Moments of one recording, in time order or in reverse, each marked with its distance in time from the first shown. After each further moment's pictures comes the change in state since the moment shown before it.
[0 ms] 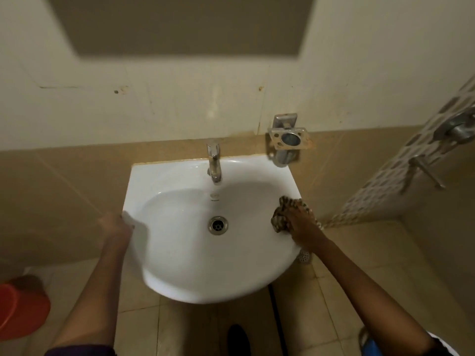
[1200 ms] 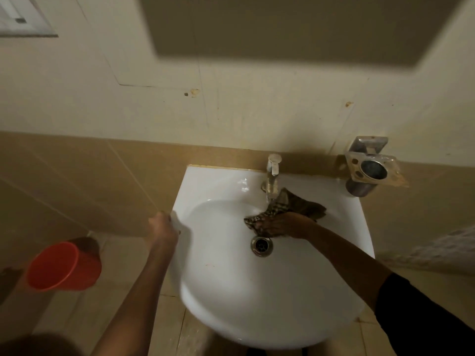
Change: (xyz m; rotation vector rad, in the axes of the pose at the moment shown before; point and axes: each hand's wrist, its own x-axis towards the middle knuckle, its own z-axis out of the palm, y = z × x) left_hand 0.013 0.000 0.011 -0.275 0.057 -0.151; right_hand 0.173 -0.085 0.043 -1.228 0.511 -1.290
